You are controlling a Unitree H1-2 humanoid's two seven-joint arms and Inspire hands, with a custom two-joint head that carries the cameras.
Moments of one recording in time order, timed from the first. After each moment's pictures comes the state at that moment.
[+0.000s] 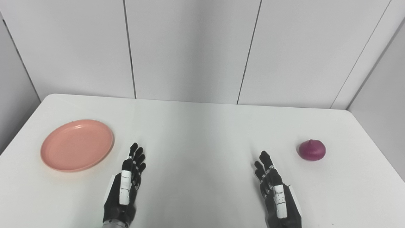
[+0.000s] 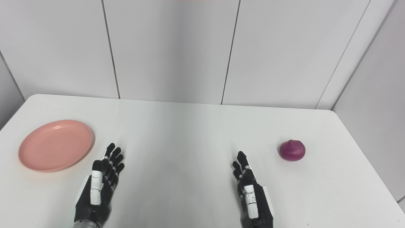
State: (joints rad) left arm 0.11 -0.01 -0.07 -0.16 -0.17 0.03 0.01; right arm 0.11 0.00 0.03 -0.14 0.15 -0.04 0.12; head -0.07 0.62
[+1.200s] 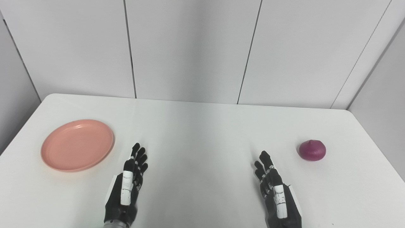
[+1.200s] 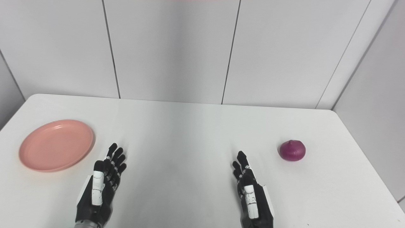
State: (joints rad) left arm 0.11 -0.01 -0.08 -0.16 -0.17 0.03 0.00; right arm 0.11 0.00 0.02 -0.14 0.16 -0.04 0.12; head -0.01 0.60
